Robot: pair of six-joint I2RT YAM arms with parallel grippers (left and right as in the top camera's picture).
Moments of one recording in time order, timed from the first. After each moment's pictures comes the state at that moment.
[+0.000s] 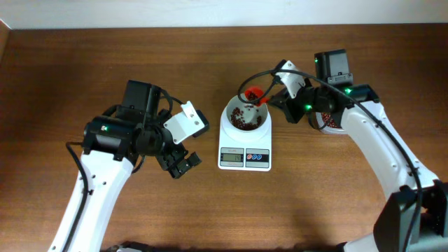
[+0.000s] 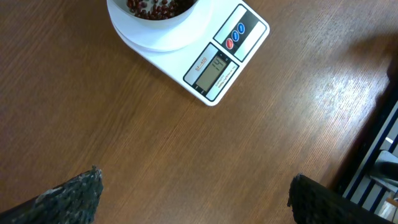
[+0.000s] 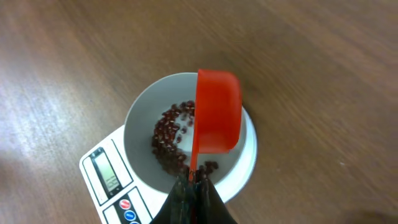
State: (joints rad) left arm -0.21 1.31 1.29 -1.20 0.37 0.72; right arm 0.18 1.67 1.30 -0.62 -0.58 -0.49
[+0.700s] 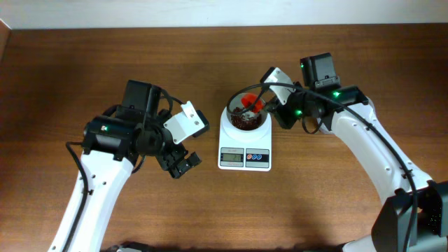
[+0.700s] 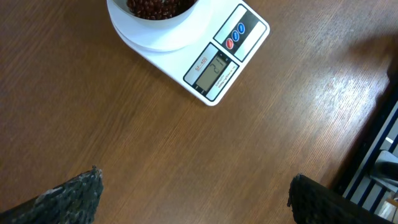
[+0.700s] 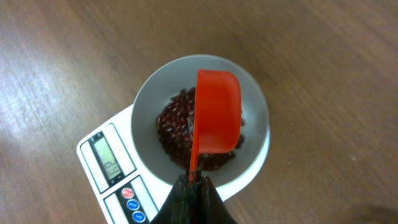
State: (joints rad) left arm -0.21 1.31 1.29 -1.20 0.37 0.72; right arm 0.26 1.67 1.30 -0.67 -0.49 -0.51
